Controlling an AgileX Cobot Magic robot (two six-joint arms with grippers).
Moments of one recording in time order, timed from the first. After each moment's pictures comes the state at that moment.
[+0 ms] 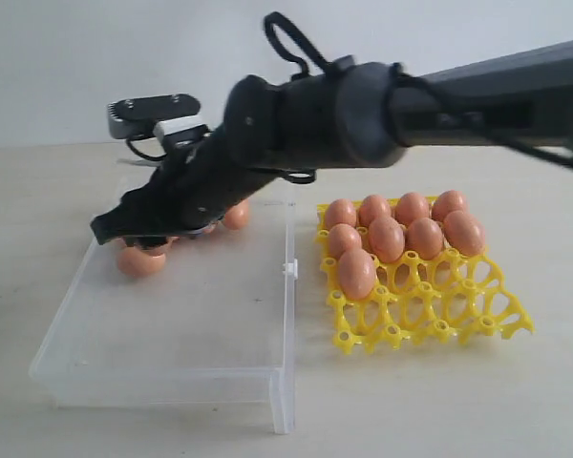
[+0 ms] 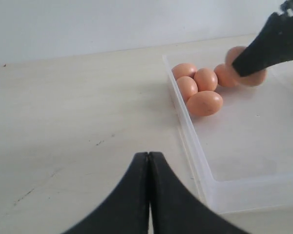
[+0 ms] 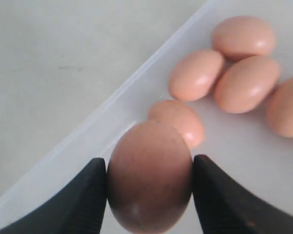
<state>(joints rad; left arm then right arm) -0.06 0.01 0.00 -0.19 0.37 0.21 0.78 2.11 -1.55 0.52 0.40 -0.32</state>
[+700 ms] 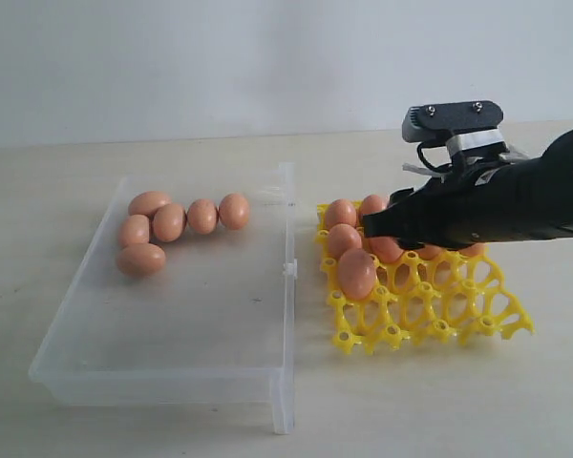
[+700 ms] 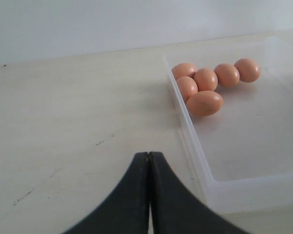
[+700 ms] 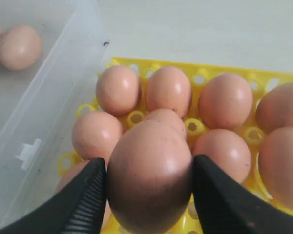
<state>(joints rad) -0.06 0.01 0.00 -0.19 0.37 0.21 0.40 1.63 -0.77 0.52 0.01 -0.38</state>
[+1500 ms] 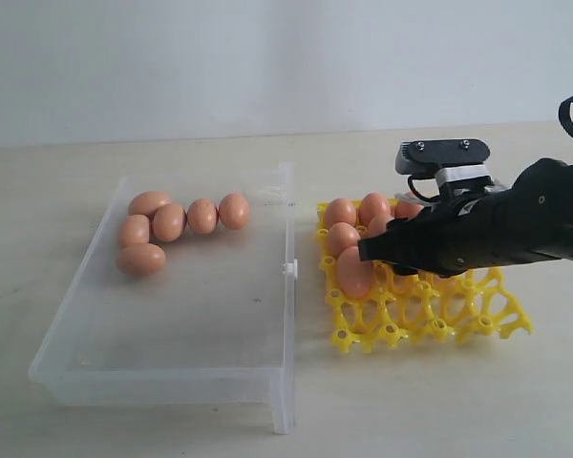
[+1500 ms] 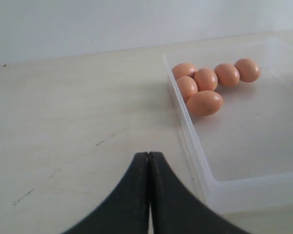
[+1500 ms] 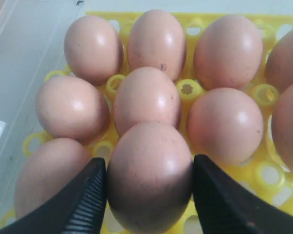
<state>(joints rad) -0.06 0.01 0.00 -0.19 0.37 0.21 0.40 1.74 -0.77 0.52 -0.03 -0.31</state>
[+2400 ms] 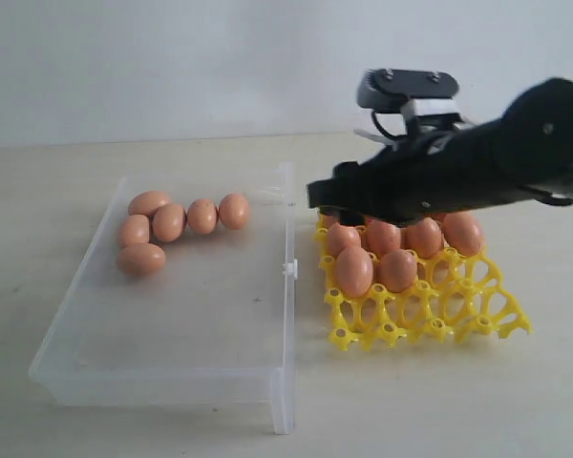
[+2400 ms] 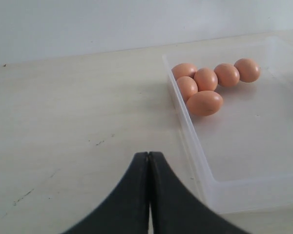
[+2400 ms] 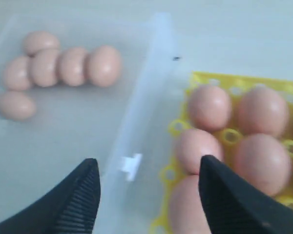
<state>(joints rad) -0.06 0.01 0.00 -0.19 0.37 0.21 0.52 1.61 -0.91 0.52 0.17 -0.26</state>
